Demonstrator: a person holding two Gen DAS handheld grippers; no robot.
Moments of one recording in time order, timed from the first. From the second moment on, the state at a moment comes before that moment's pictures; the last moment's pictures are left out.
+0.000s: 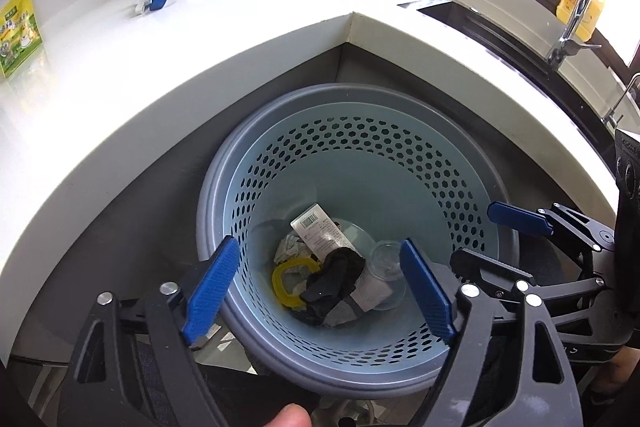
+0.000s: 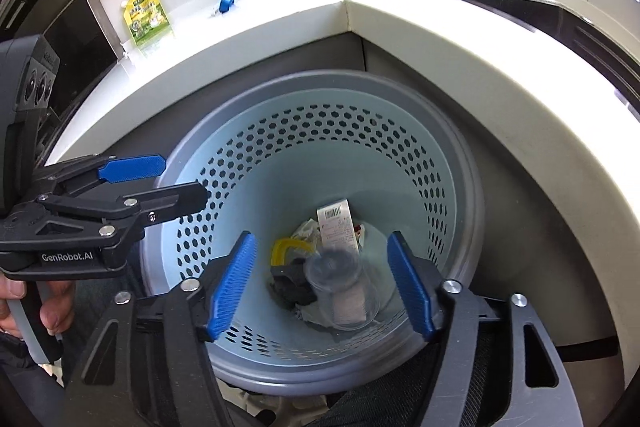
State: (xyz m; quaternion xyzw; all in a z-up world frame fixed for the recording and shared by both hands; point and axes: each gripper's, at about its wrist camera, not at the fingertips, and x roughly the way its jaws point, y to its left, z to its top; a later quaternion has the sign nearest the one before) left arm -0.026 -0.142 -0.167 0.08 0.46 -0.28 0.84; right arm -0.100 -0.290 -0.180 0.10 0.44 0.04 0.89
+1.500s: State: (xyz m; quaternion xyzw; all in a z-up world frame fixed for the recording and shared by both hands) left arm 0.113 -0.091 -0.032 0.03 0.33 -0.18 0.93; right arm -0.034 -0.319 -0.035 0.10 0.28 0.07 0.95
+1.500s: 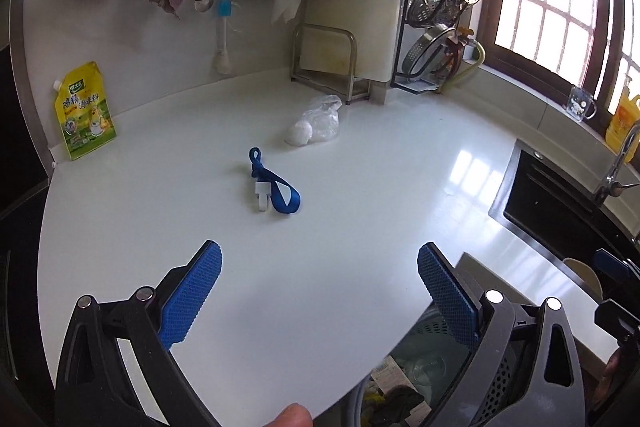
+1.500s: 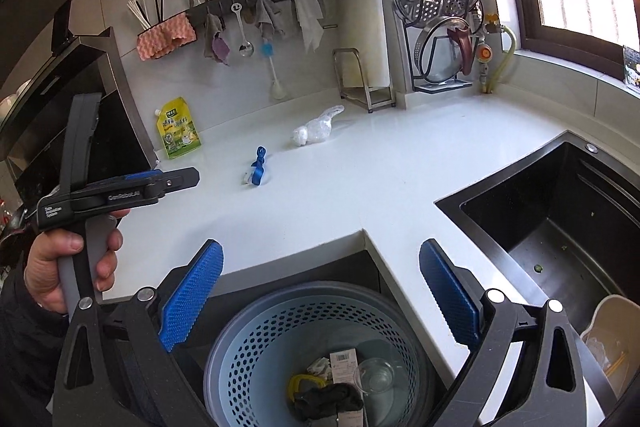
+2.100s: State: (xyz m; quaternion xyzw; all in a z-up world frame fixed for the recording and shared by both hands) left arm 0.256 -0.106 -0.086 0.06 0.39 -0.13 0.91; right arm 0.114 -0.307 -0.042 0.08 0.30 0.09 0.95
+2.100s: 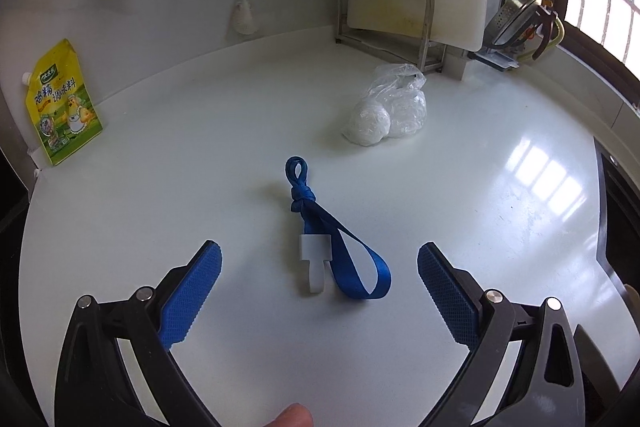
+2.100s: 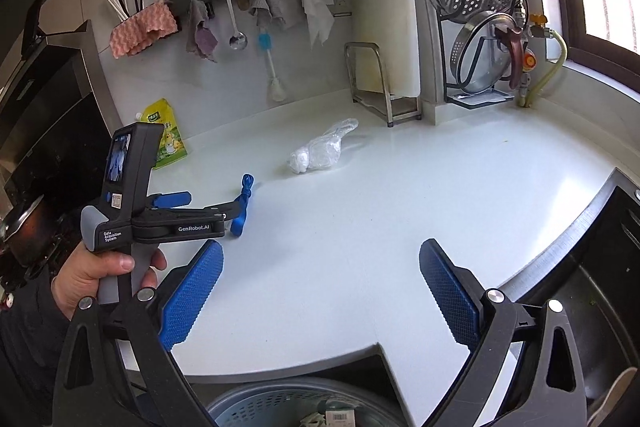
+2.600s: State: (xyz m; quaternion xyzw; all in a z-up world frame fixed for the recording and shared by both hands) left arm 0.300 -0.103 -0.110 0.06 0.43 -0.13 0.89; right arm 0.243 -0.287 -0.062 0.10 0.33 0.09 0.93
